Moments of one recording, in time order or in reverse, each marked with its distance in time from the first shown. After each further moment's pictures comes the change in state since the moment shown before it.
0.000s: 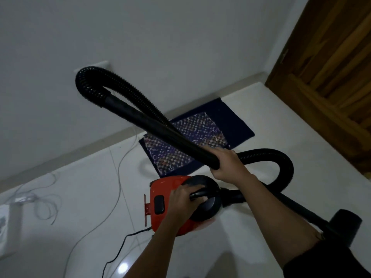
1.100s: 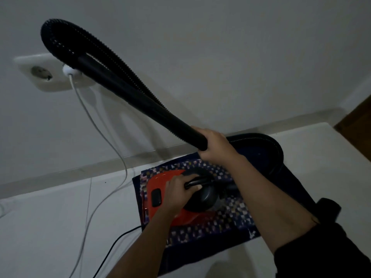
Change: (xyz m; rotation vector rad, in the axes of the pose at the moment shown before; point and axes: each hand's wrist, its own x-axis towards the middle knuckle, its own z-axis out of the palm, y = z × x) left_hand 0.403 -0.228 0.034 -0.054 0.260 -0.220; right_hand 0.445 0.115 0.088 0.065 -0.039 -0.260
